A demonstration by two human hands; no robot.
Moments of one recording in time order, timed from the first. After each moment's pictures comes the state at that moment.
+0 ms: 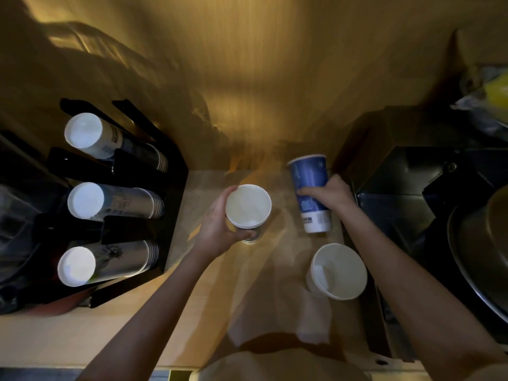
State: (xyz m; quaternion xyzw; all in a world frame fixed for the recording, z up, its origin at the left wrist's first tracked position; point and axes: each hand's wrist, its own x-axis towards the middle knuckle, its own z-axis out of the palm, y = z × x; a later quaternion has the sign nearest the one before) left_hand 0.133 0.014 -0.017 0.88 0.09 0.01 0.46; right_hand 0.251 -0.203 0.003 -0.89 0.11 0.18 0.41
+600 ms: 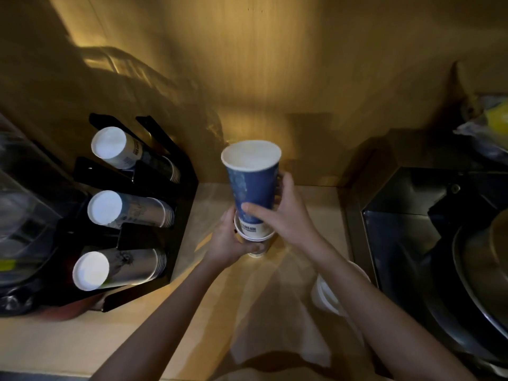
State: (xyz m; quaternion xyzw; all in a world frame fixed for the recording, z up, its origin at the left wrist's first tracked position) left_hand 0.132 0.012 -0.022 0.85 0.13 0.00 0.50; right_hand 0.182 -0.120 0.059 -0.80 -0.13 0.11 0.57
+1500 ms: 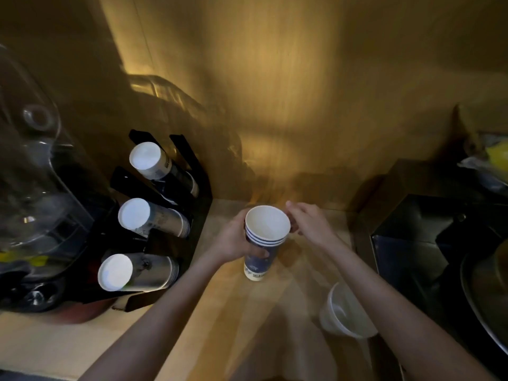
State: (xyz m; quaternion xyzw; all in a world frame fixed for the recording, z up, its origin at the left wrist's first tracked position) left_hand 0.143 0.037 0.023 0.88 0.06 -0.04 0.47; right_hand 0.216 -0.131 0.041 -0.86 -0.10 0.17 0.48
